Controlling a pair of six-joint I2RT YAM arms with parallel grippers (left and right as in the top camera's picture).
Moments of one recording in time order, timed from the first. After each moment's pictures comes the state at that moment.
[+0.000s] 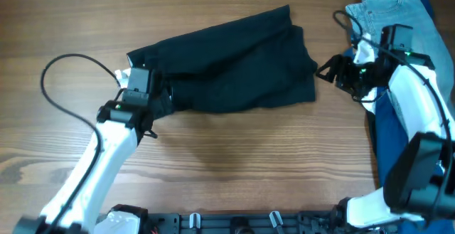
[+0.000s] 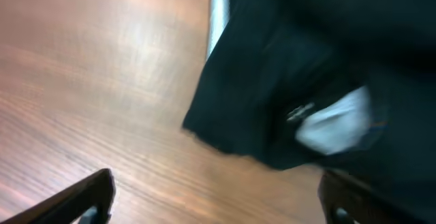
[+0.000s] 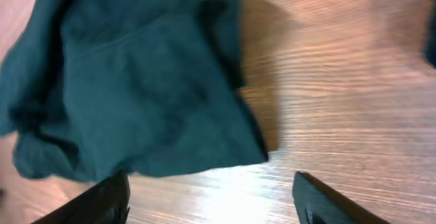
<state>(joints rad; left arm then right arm) -0.22 1.31 0.84 -0.66 -0.30 -0.52 -0.19 1.69 1.20 -0.81 -0.50 0.13</state>
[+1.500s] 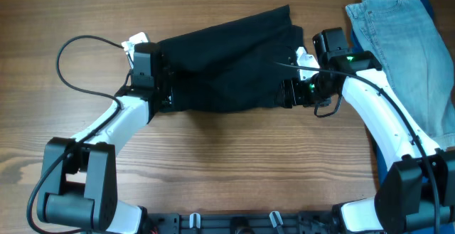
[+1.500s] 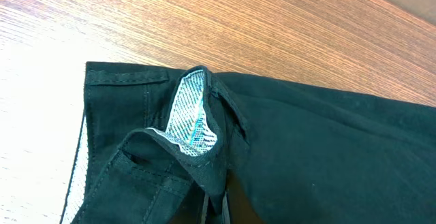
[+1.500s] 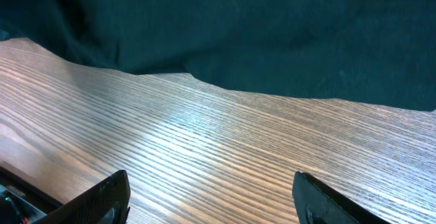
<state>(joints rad) -0.16 1.66 0.84 0.09 -0.21 -0.52 0.18 1.62 1.20 -0.99 -0.37 0.05</state>
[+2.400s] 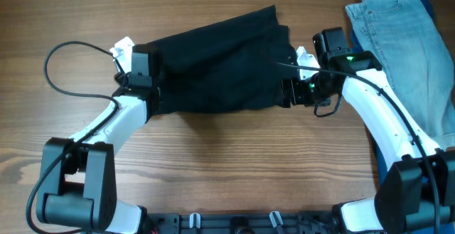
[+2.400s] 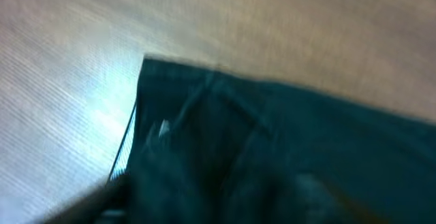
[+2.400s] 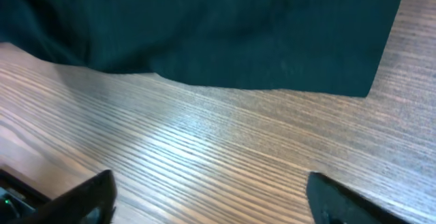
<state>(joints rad) -0.15 1.66 0.84 -0.01 -0.43 -0.58 0.18 1.62 1.20 -0.97 -0.38 0.05</state>
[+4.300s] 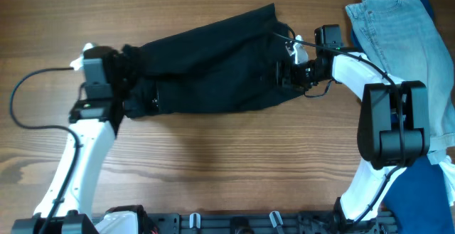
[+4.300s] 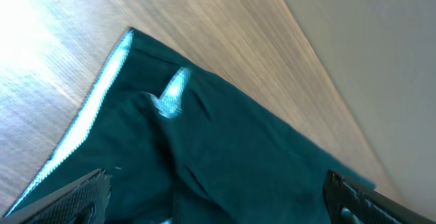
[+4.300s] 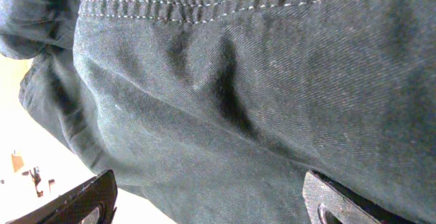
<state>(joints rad) 0.06 1.33 0.84 -0.22 0.02 -0.89 0.06 2.04 1.24 -0.55 -0.74 0.07</state>
